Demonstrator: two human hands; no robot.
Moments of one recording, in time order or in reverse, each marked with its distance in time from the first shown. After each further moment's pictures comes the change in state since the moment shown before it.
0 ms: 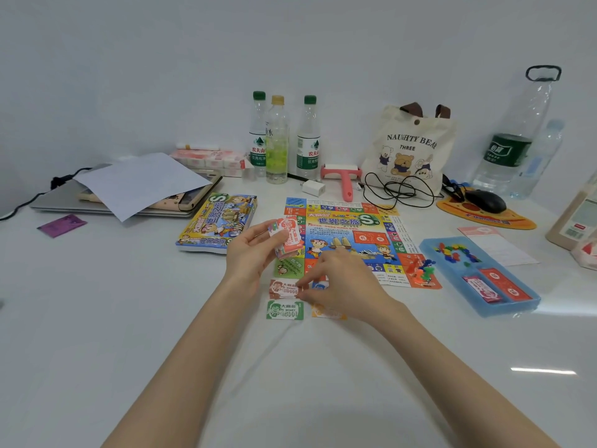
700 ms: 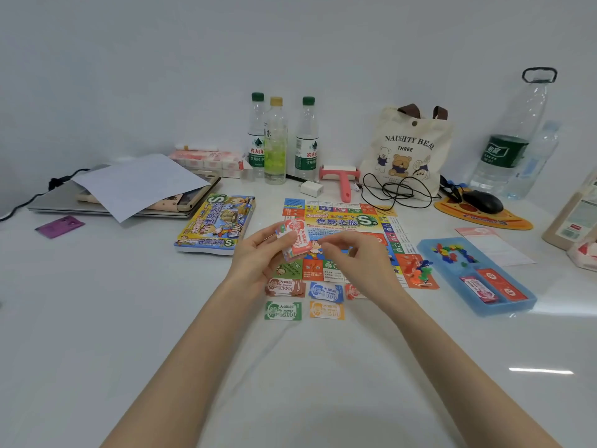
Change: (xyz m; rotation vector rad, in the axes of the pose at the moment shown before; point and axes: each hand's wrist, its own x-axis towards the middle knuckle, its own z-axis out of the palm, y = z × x) left_hand -0.004 -0.002 0.007 -0.094 -0.119 -0.101; right_hand -0.001 0.015 -0.015 0.594 0.338 0.211
